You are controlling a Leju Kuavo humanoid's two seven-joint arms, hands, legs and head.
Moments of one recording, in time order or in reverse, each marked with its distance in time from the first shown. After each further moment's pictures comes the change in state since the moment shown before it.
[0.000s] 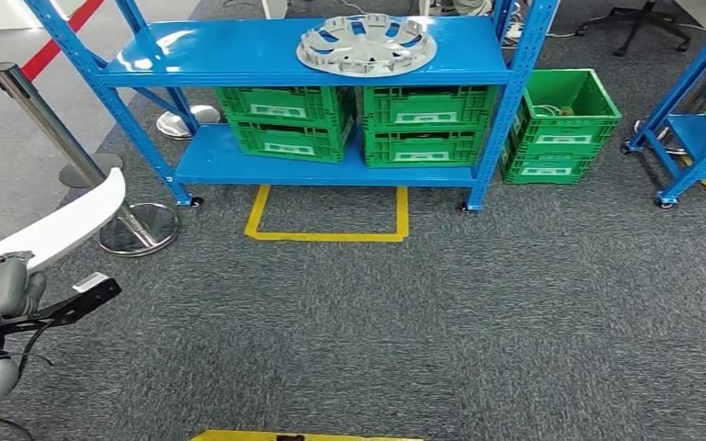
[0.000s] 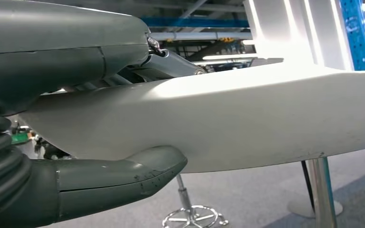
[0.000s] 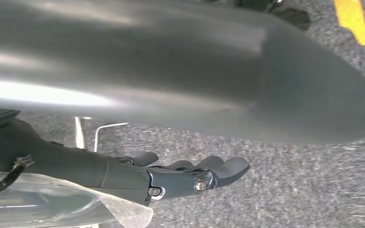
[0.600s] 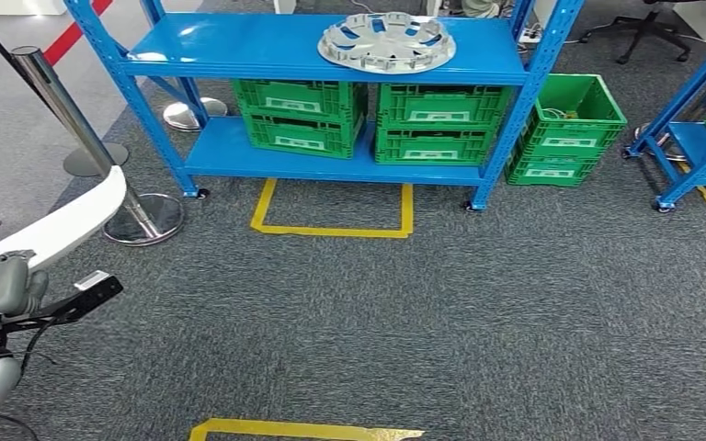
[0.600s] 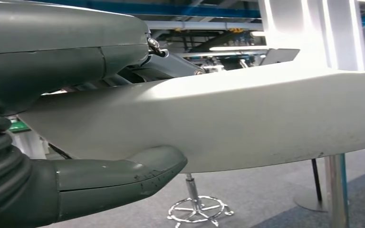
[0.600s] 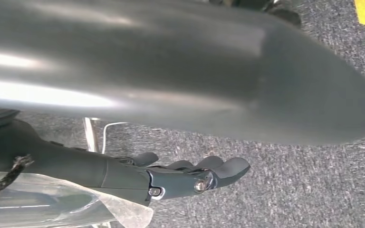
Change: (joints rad) left arm 0.006 -0.009 0.008 -0.011 0.008 -0.002 0.003; right arm 0.007 0.000 0.008 -0.011 -0.001 0.000 0.002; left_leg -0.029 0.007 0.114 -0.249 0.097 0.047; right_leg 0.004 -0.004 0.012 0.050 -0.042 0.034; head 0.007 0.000
